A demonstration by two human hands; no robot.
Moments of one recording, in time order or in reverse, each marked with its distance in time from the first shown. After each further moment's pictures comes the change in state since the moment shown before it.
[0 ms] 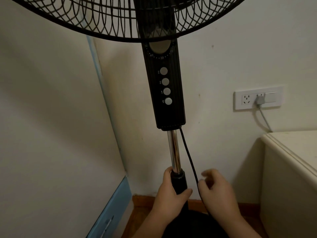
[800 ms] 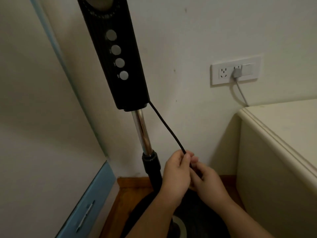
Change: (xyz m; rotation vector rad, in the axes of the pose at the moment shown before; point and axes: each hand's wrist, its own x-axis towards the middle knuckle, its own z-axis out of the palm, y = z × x) left_hand 0.004 0.053 0.089 -0.347 0.027 -0.152; right_hand -0.001 0.056 -0.031 0.252 -0.305 0.064
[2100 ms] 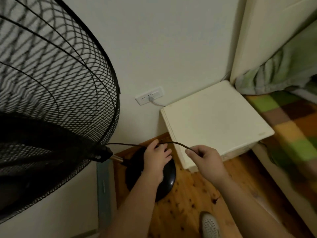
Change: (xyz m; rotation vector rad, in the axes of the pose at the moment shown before) left_hand -0.118 0.385 0.145 -0.111 -0.053 -0.746; right_hand -0.142 -0.349 -0.309 0.092 0.301 0.494
